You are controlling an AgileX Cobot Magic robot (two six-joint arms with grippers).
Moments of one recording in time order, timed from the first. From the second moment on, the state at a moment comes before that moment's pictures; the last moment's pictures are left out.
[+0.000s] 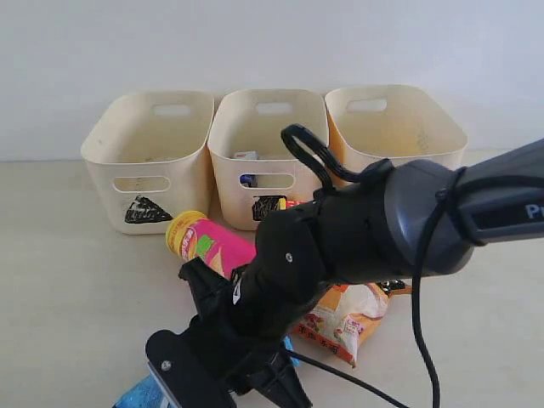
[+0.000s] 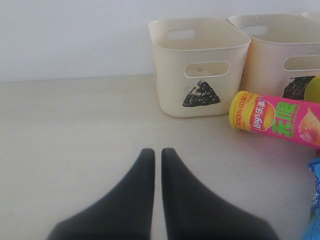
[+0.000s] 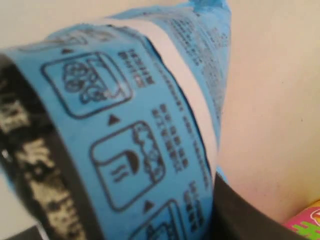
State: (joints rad) left arm -0.07 0.00 0.00 -0.04 0.28 0.04; right arm 0.92 1.89 -1.12 0.30 0.42 -1.74
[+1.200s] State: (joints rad) left arm -0.07 0.00 0.00 -0.04 0.28 0.04; right arm 1.03 1.91 -1.12 0.37 0.15 -1.65
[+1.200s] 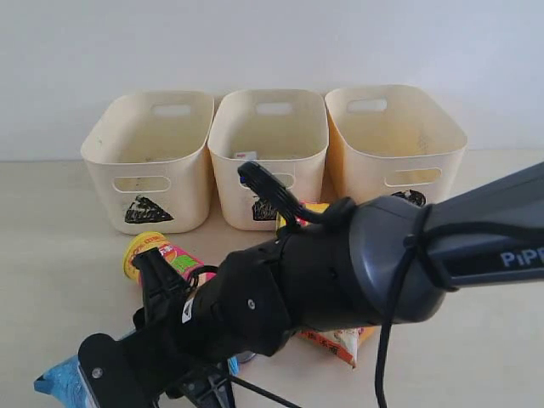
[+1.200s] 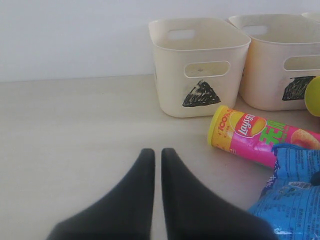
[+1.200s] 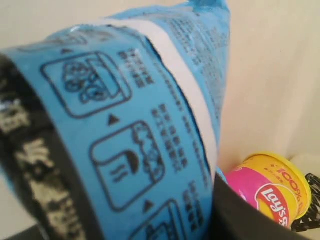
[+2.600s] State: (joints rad) left arm -0.07 0.00 0.00 -0.04 0.28 0.04; right arm 0.73 1.40 -1.12 0.49 0.39 -0.83
